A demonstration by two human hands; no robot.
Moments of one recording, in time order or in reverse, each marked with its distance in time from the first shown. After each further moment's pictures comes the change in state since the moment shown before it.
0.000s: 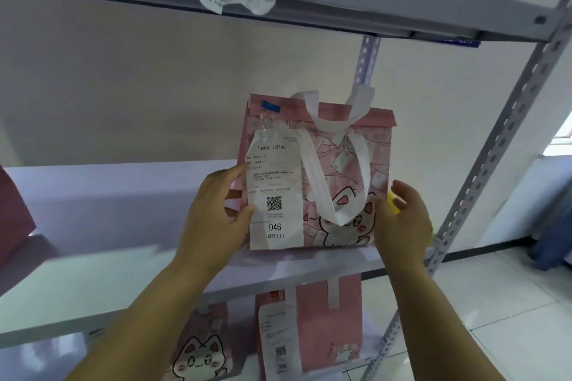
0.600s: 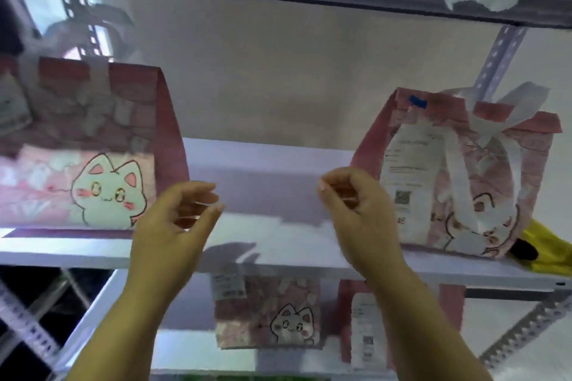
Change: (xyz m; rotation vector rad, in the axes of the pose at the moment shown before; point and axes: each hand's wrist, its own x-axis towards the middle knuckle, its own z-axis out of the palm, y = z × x) left_hand -0.083 -0.028 -0.184 0.079 0.346 -0.186; right_hand -0.156 -0.141 0.084 0.324 -0.669 -0.392
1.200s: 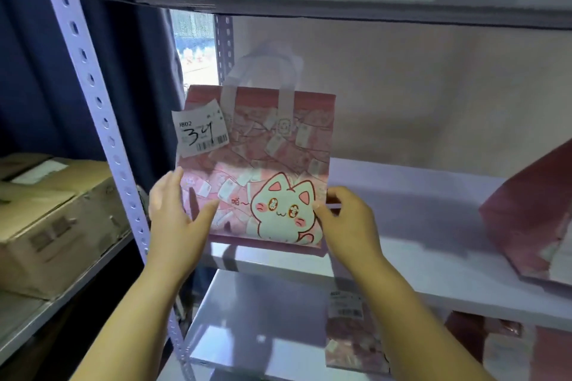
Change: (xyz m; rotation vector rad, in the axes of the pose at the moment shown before) left_hand 0.065 -0.106 -0.200 0.317 0.152 -0.196; right_hand 0.005 -0.057 0.228 -0.027 -0.192 0.236
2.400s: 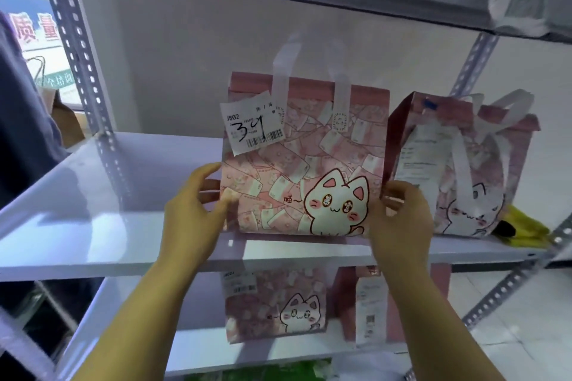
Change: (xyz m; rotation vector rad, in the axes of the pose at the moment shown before) left_hand -0.064 0.106 0.147 -0.263 -0.287 0.124; right_hand -0.042 0.086 -0.202 -0.210 0.696 0.130
